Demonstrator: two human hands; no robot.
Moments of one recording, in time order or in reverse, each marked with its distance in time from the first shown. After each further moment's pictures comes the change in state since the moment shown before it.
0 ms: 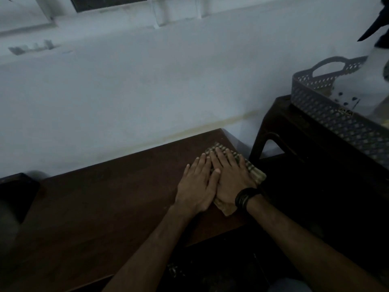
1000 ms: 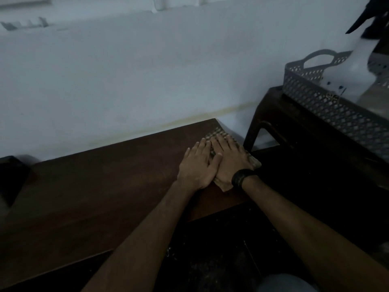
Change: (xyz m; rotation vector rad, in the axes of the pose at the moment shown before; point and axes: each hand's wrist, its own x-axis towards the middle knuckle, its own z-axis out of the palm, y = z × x) left_hand 0.016 0.017 0.002 0.009 -0.063 -0.025; right_hand -0.002 0.013 -0.006 0.010 -0.021 0.051
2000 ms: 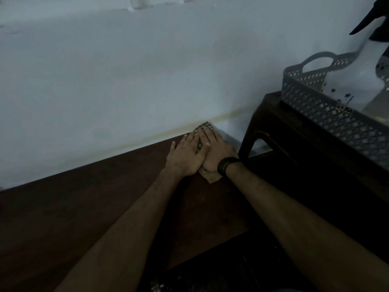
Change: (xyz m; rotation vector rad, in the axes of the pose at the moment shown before) left_hand 0.094 -0.027 -0.018 0.072 -0.083 -0.014; right_hand 0.098 0.017 0.005 0.143 -0.008 -0.004
